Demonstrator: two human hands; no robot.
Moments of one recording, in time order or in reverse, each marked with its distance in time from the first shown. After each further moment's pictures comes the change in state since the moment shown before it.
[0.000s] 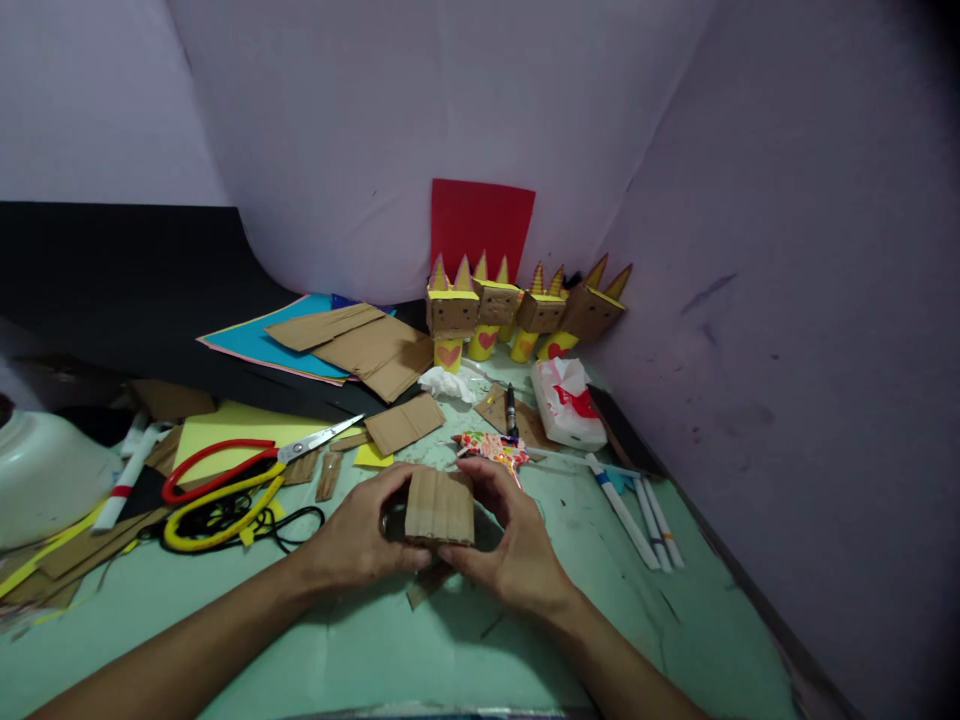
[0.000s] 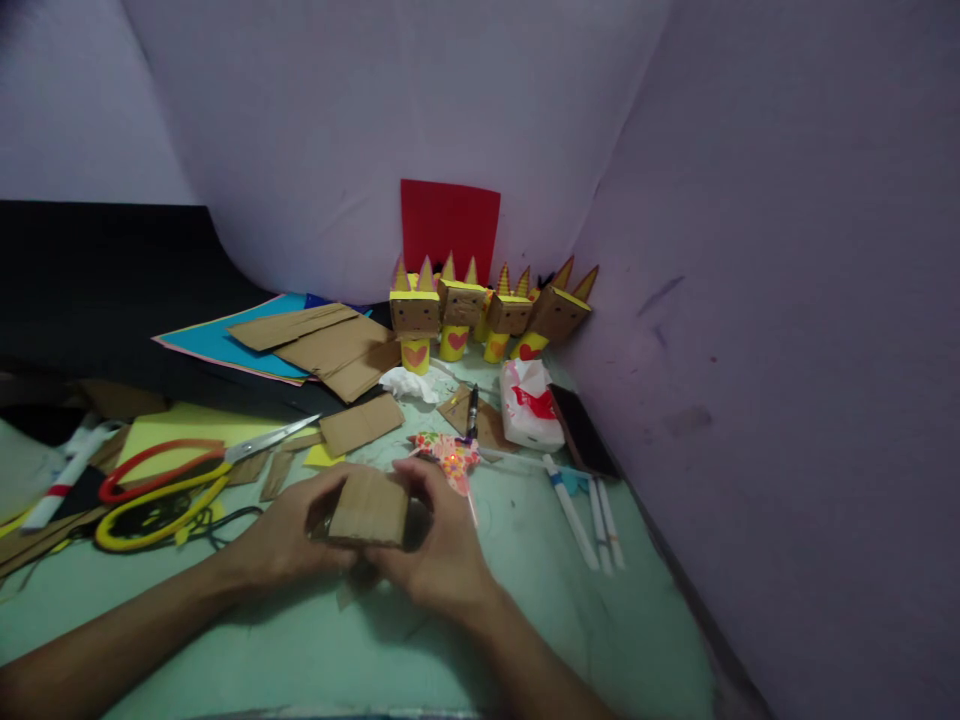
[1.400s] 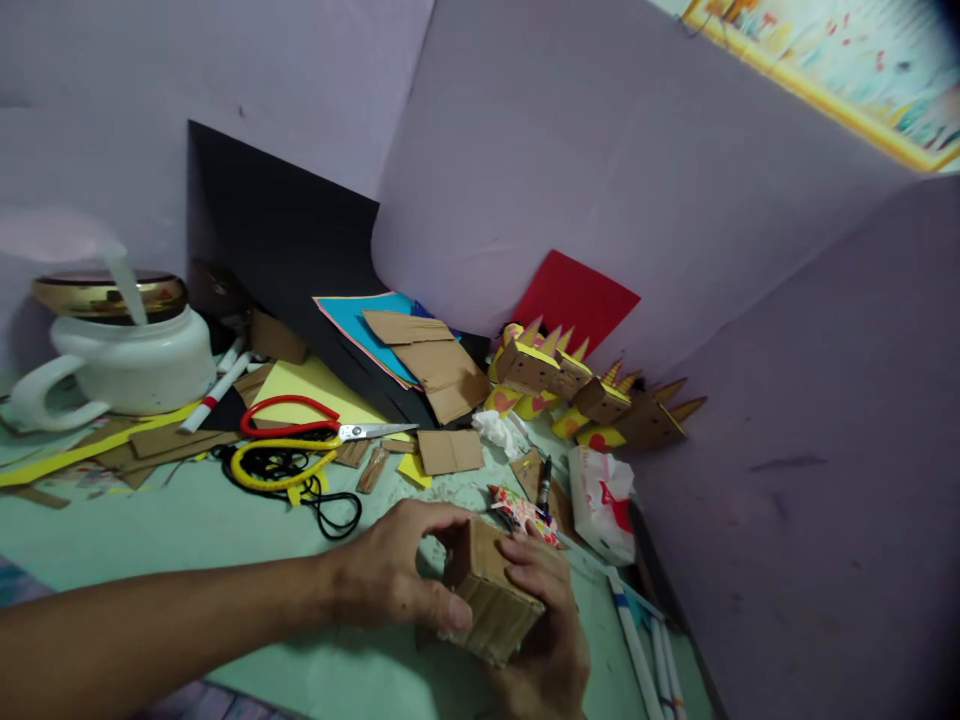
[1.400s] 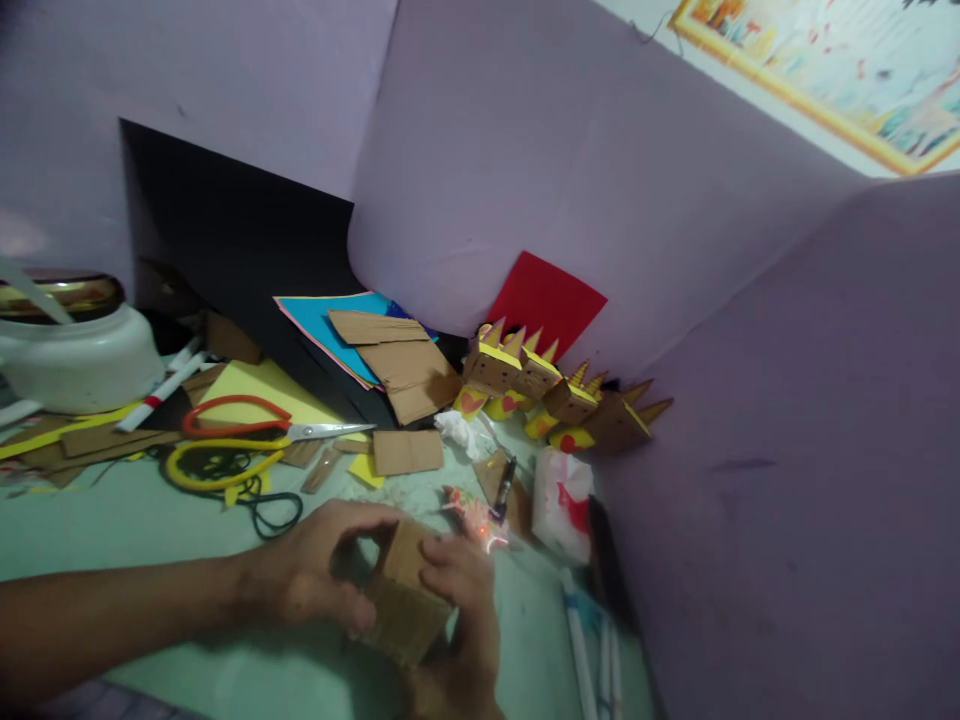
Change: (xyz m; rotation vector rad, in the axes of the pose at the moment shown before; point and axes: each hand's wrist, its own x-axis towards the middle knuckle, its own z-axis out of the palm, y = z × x) left_hand -0.019 0.009 -0.005 -0.261 -0.001 0.167; right_hand -0.003 0.003 0.009 -0.339 0.125 -0.770
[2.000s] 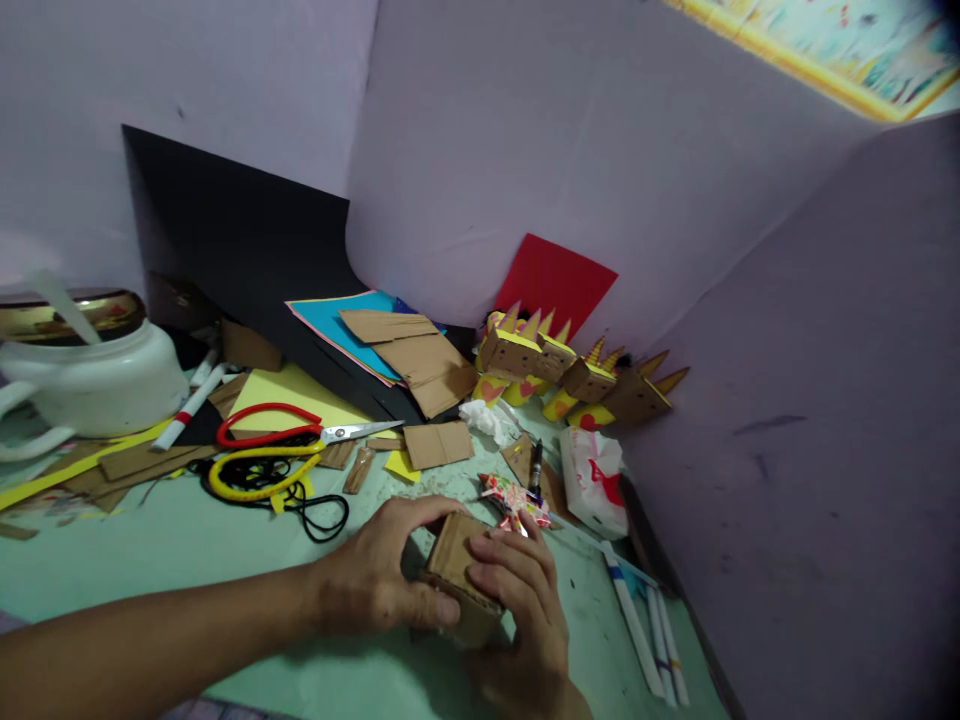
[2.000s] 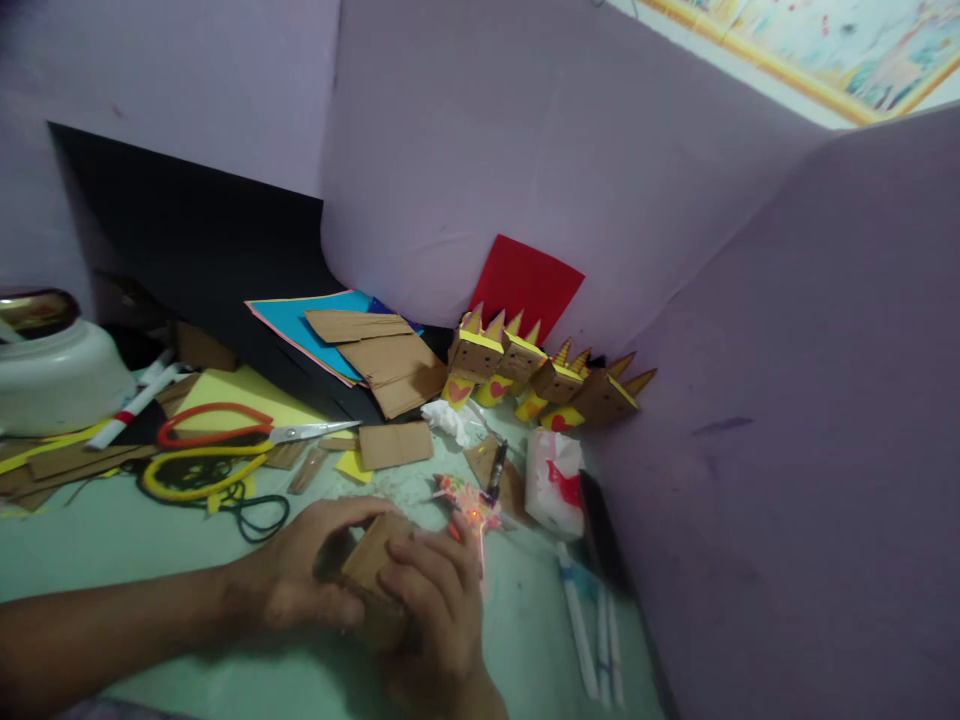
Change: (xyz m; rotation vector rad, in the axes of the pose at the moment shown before) left_hand -0.001 -0.001 0.004 0.141 0.046 -0.069; right_hand -0.007 0.003 -0.005 -0.212 -0.109 -0.180
